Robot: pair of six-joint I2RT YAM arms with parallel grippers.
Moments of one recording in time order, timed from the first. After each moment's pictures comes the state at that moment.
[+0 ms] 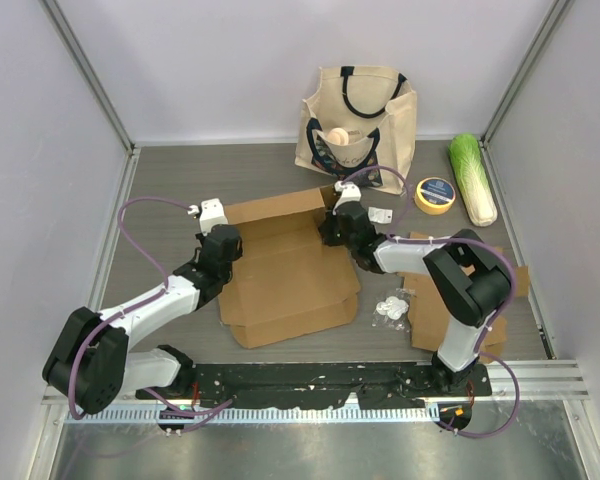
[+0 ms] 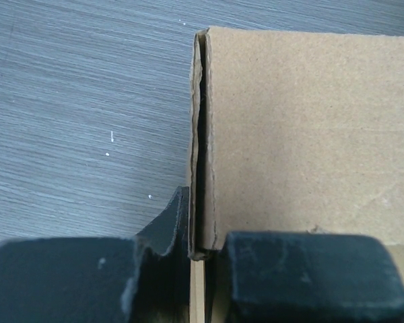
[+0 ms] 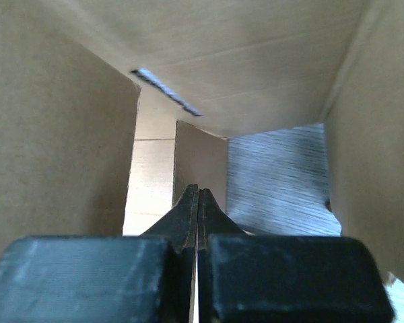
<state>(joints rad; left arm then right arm) -0.53 1.23 0.56 0.12 -0.62 -0.44 0.61 1.77 0.88 0.40 0.13 0.42</state>
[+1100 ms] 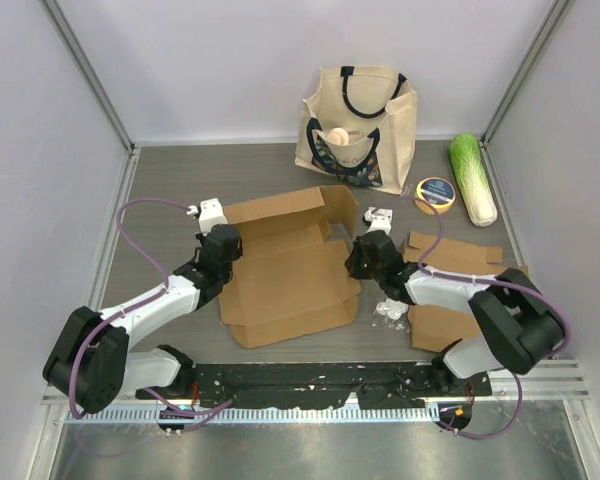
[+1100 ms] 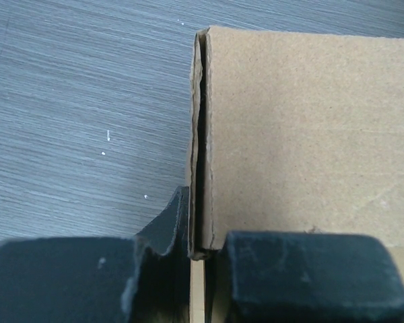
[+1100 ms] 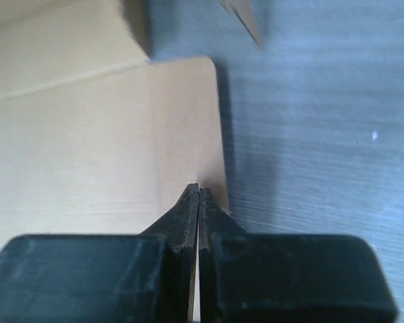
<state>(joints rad) -0.53 1.23 0.56 0.13 -0.62 -0.47 0.62 1.40 0.58 0.19 0.14 0.55</state>
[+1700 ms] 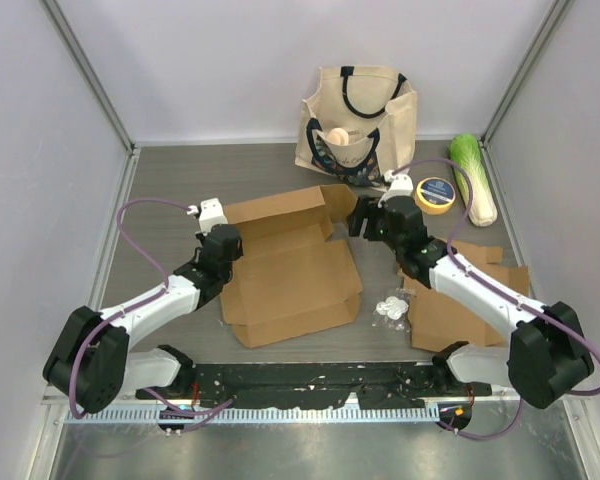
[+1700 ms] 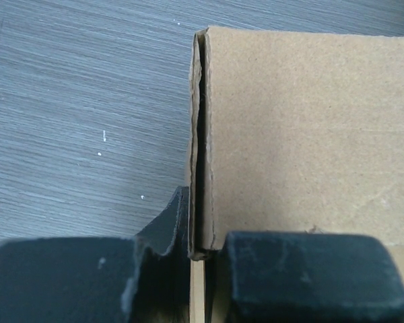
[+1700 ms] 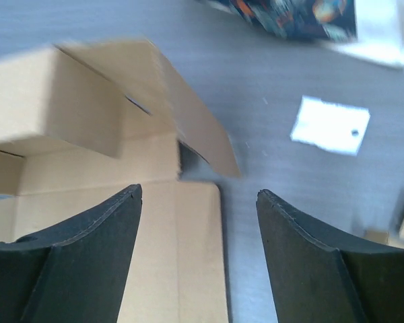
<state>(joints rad) -0.53 1.23 0.56 0.13 -0.61 -0.47 0.51 1.24 0.74 0.04 0.19 0.42</state>
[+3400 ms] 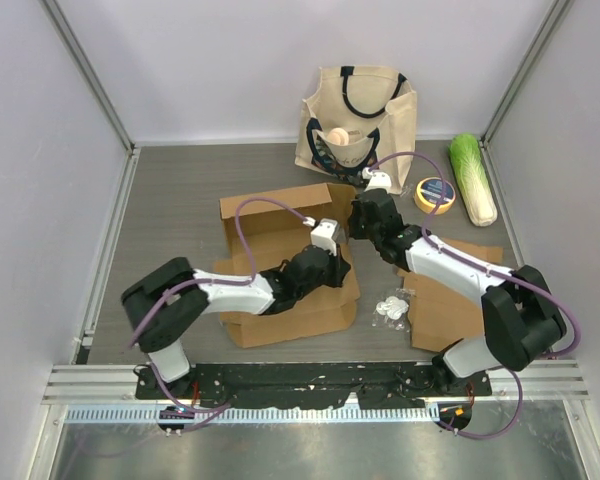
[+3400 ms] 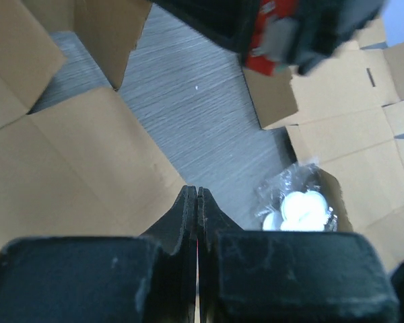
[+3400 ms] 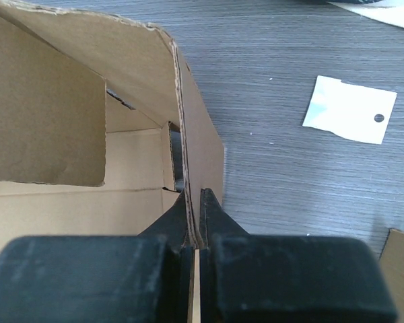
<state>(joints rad) -1.03 1.67 0.82 0.46 -0.24 -0.58 0.56 1.46 0.90 -0.01 0.24 0.40</state>
